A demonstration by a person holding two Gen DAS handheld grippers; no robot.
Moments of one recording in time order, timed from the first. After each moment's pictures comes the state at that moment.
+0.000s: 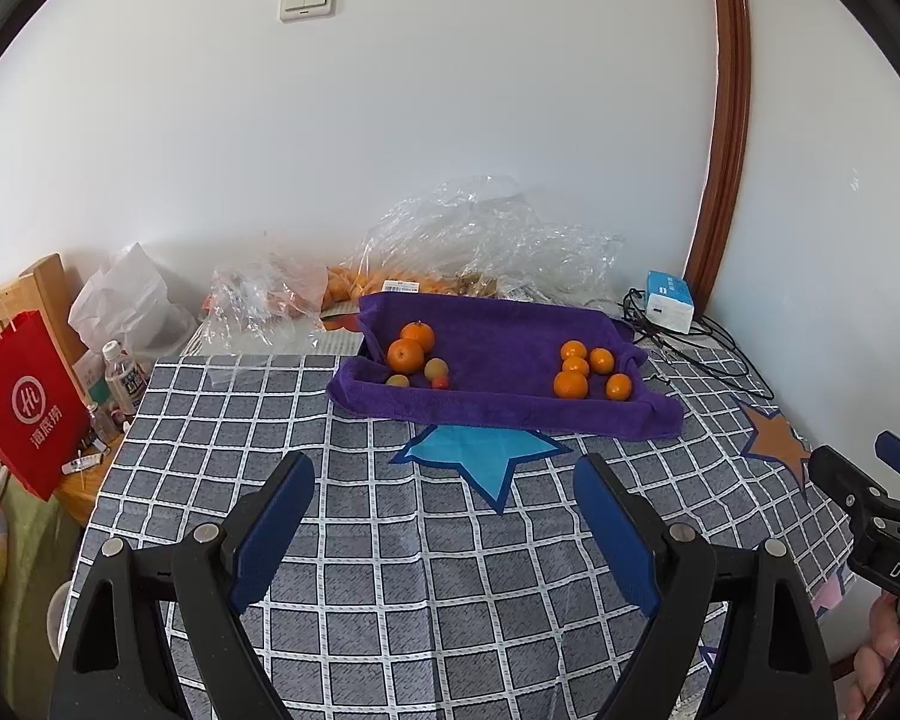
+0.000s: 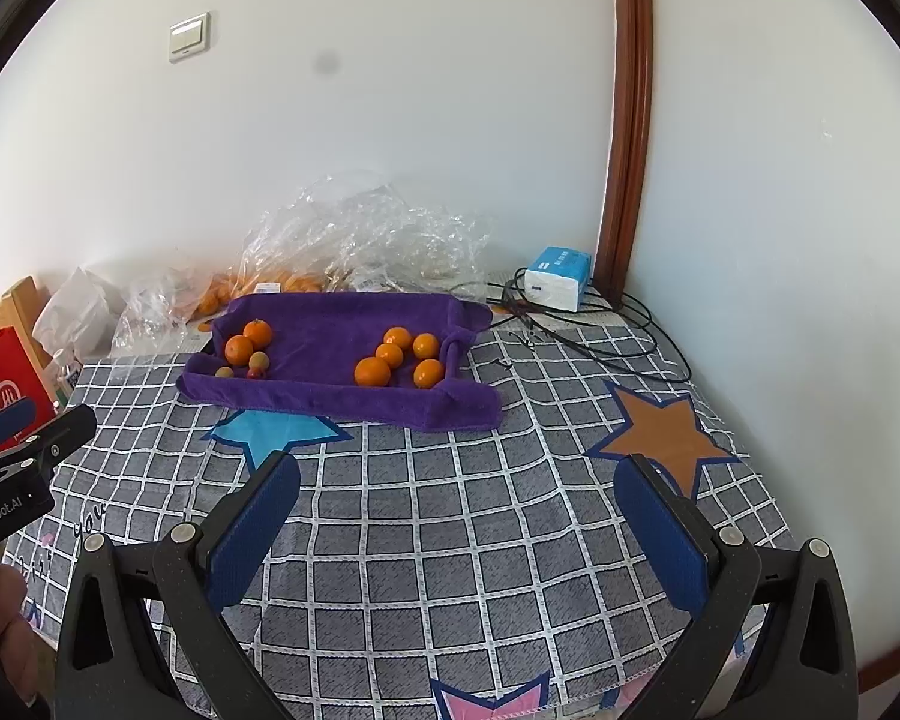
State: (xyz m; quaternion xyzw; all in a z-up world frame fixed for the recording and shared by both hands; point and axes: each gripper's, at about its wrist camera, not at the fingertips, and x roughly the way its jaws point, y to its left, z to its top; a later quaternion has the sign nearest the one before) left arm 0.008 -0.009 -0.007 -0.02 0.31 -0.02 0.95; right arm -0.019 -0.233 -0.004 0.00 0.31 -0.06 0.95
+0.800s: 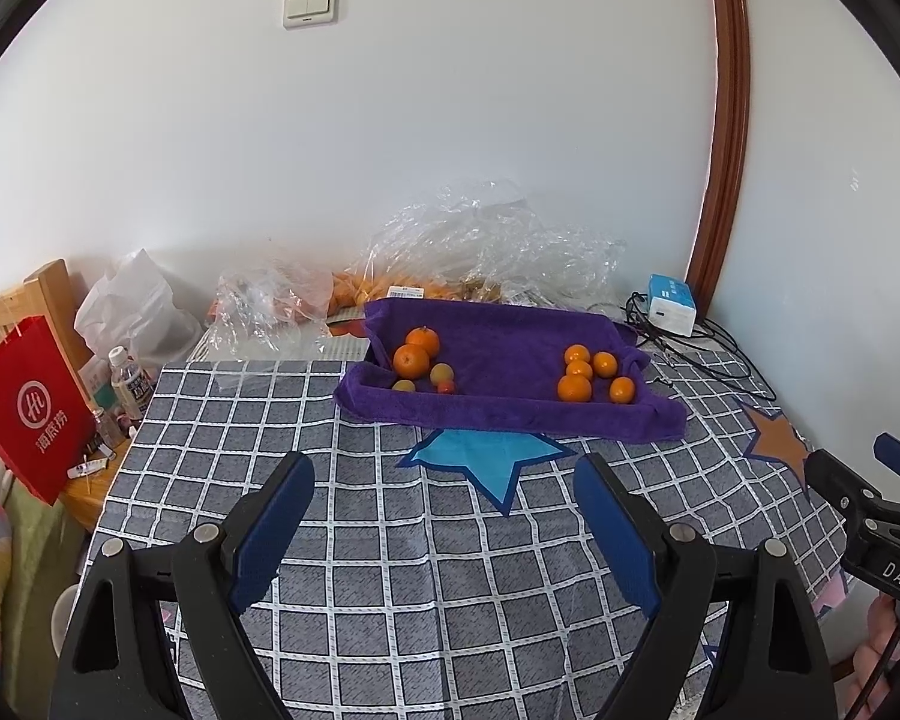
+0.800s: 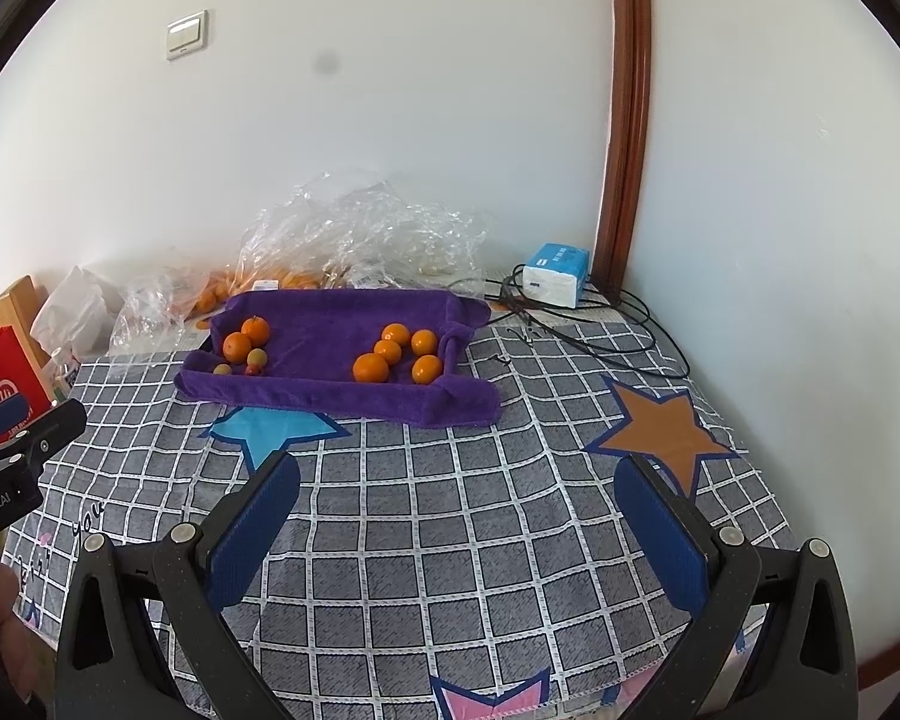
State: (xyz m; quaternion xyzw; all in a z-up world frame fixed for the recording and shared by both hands) left arm 0.004 -0.008 -0.003 -0.01 0.31 -0.02 0.95; right arm -0.020 -0.232 -0.006 0.00 0.31 -0.06 0.95
